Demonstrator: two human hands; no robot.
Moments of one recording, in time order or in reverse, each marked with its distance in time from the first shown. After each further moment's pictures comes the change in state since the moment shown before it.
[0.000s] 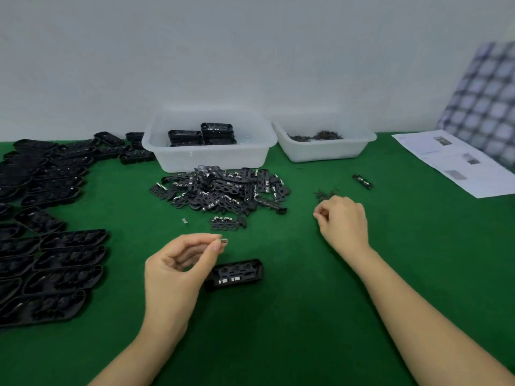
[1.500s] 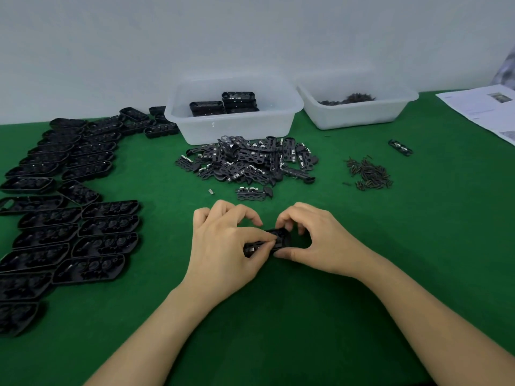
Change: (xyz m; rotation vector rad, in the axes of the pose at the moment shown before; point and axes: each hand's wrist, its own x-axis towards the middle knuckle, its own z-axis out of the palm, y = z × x) left_hand 0.005 -0.005 -0.005 1.181 -0.350 0.497; right_hand -0.060 -0.068 -0.012 0.630 -0.467 -0.411
